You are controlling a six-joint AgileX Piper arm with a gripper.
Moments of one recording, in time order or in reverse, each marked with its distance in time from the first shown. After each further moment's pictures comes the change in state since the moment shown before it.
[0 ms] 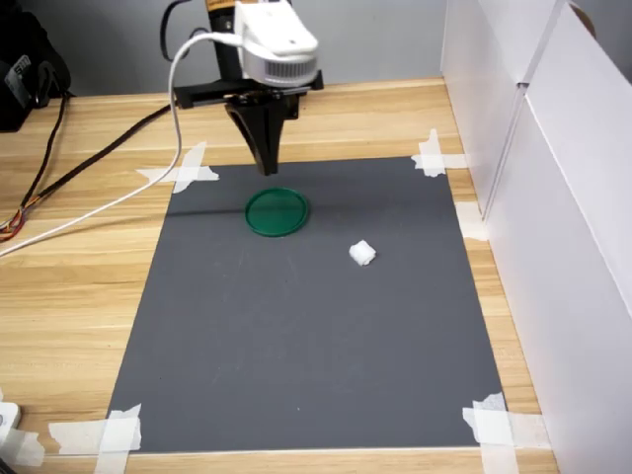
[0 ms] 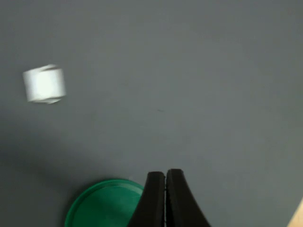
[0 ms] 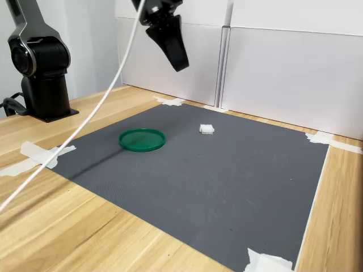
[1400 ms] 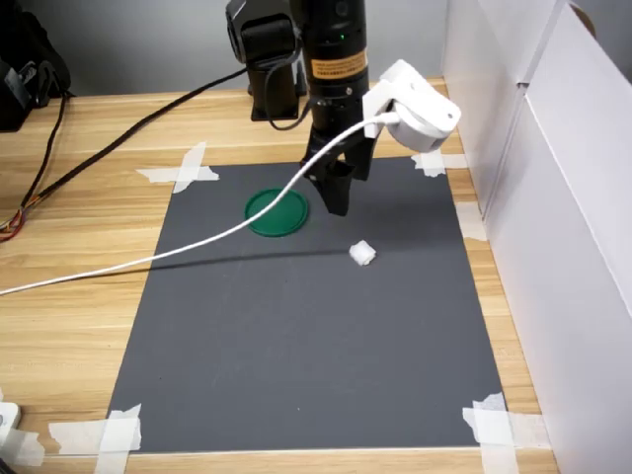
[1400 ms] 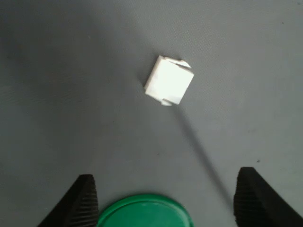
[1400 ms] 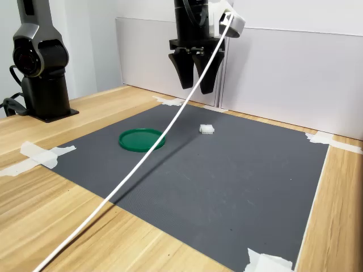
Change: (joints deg) arm 13.5 17.7 -10.7 -4.2 12.5 -9.8
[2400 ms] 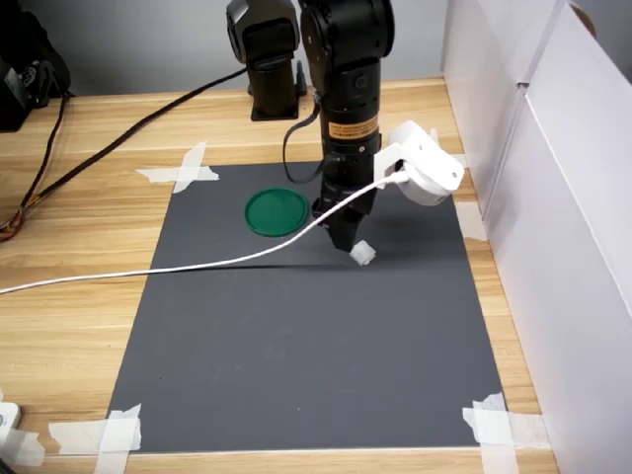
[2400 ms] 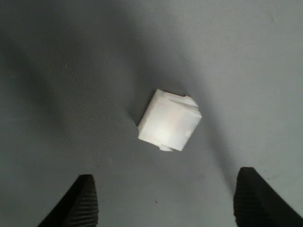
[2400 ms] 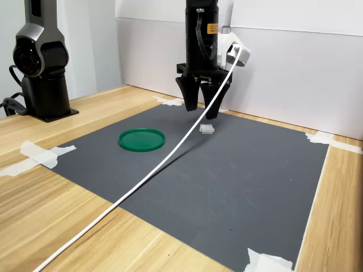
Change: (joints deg) arm 0.0 8.3 -0.1 0.4 -4.3 0.0
